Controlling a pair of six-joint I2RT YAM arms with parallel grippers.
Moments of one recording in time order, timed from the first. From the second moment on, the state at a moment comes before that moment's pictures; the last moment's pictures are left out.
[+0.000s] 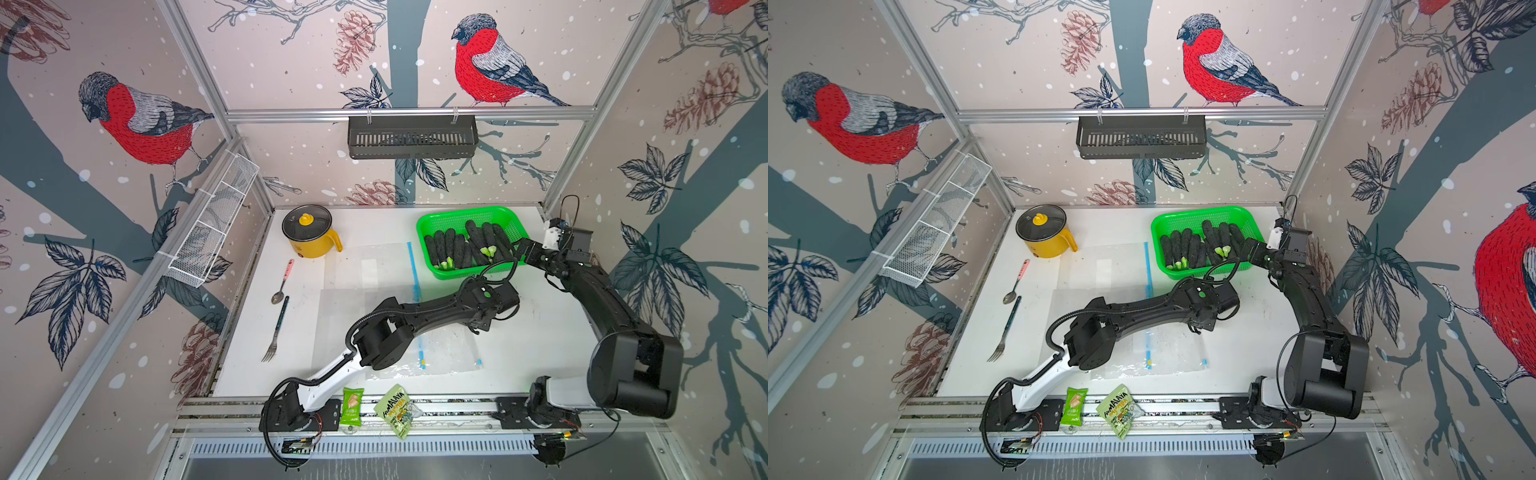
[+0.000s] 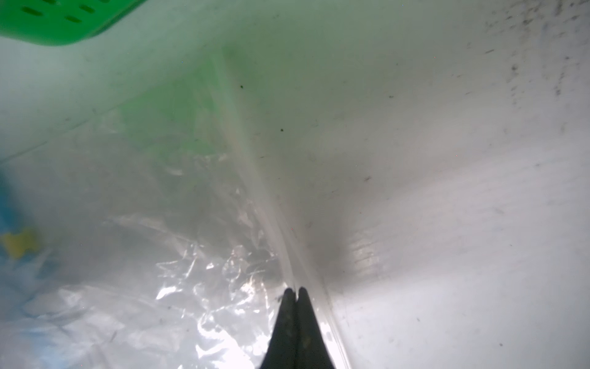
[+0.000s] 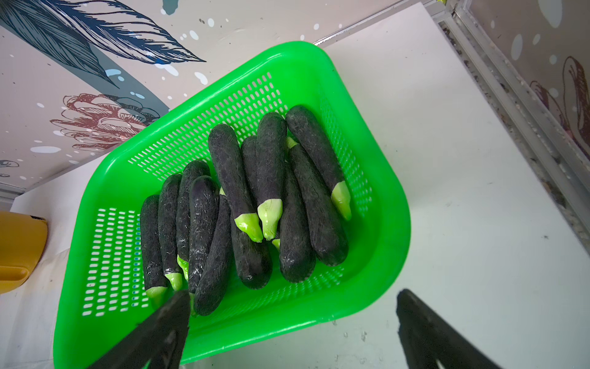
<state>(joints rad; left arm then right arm) -1.18 2.45 2.19 -1.08 -0.26 -0.79 -0.19 1.39 0.95 -0.24 -0.34 0.21</state>
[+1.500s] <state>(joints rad) -1.12 1.90 1.61 -0.95 -0.31 -0.89 0.49 1.06 0.65 -0.41 -0.34 0.28</state>
